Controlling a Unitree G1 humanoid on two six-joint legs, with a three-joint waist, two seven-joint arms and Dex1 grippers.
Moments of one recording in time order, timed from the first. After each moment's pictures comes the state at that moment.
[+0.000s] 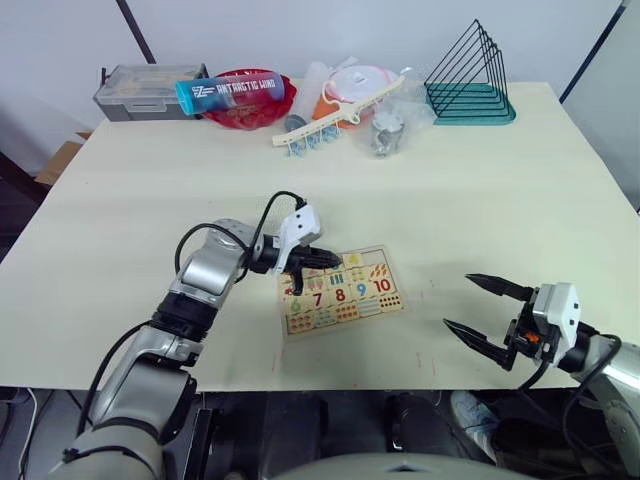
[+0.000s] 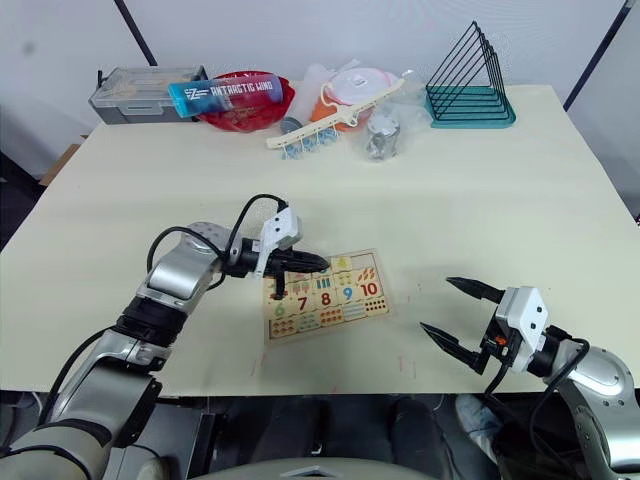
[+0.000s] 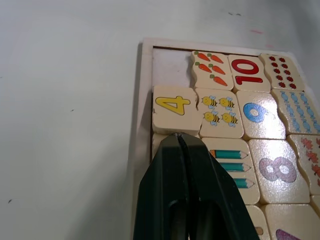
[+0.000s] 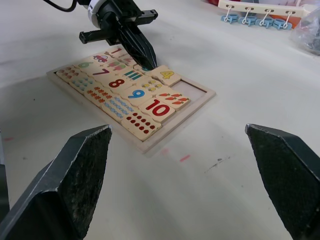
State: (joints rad) left arm -0.63 0.55 -0.29 0.24 -0.14 0.41 -1.21; right arm 0.28 -0.61 -0.18 -0.39 0.49 0.06 0.96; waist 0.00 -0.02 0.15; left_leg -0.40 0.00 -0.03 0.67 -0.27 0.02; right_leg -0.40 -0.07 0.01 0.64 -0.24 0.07
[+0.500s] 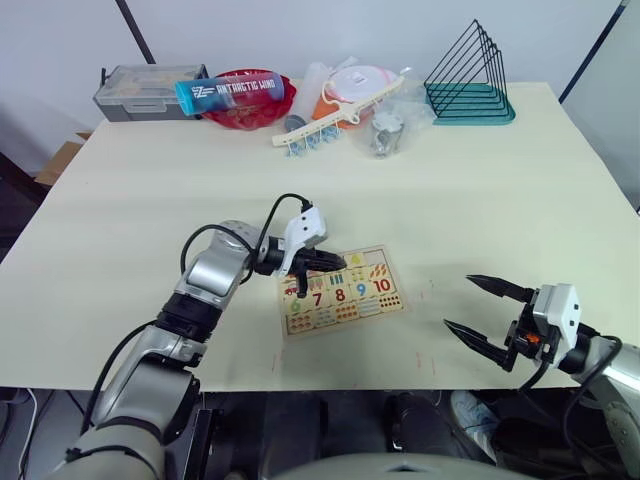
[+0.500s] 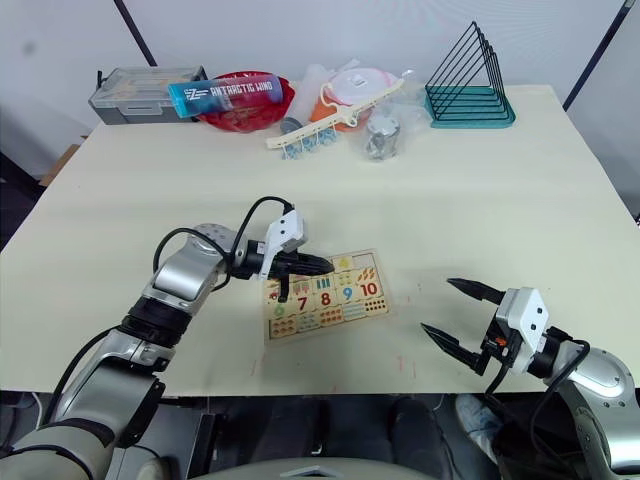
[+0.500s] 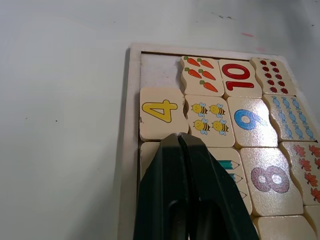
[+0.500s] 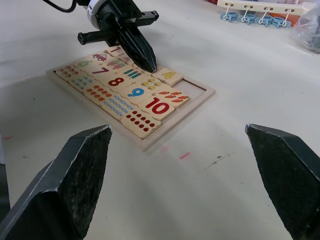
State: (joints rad) left arm -0.64 0.55 -0.31 0.23 -0.14 0.41 -1.22; right arm 0.28 -0.62 -0.18 -0.39 0.49 0.06 0.95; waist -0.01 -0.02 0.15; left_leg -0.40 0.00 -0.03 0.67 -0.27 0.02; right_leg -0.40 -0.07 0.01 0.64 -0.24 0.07
